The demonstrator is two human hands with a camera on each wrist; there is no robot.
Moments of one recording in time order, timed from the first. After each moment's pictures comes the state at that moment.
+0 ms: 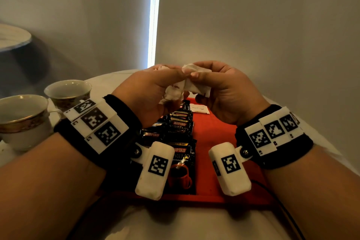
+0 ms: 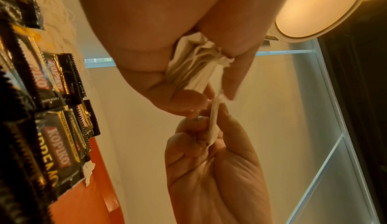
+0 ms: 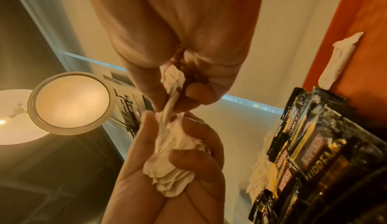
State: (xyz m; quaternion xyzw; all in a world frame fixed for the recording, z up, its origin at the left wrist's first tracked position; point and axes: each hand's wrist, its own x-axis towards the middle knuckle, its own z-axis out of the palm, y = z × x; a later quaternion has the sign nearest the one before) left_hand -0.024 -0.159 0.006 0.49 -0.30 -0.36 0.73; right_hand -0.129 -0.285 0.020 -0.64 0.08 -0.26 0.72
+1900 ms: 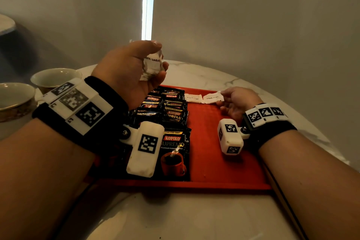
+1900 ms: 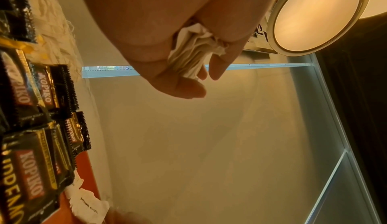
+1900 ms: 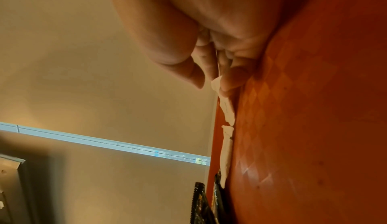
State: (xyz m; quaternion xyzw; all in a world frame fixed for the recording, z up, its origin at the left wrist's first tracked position) left_hand -0.006 -0.159 0.009 0.46 -0.20 -0.34 0.80; right_hand -0.125 -0.410 -0.053 -0.58 0.46 -0.24 0.63
